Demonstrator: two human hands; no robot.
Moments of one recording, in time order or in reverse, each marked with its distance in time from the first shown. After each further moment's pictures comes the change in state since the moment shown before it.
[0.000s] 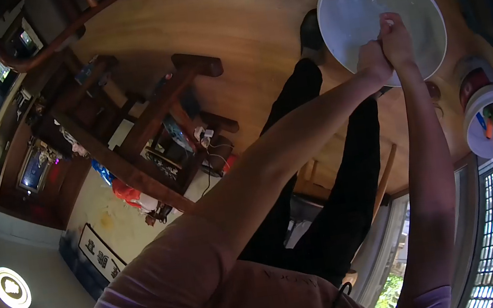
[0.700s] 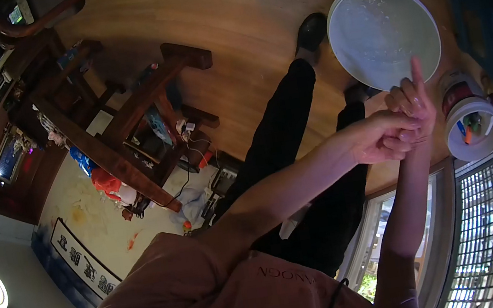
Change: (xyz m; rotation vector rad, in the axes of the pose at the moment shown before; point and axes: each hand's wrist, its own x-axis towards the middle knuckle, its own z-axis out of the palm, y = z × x) left_hand -0.123 0.161 -0.080 -1.601 -0.696 -0.765; right_hand -0.136 -0.092 -0.056 1.792 -0.613 -0.146
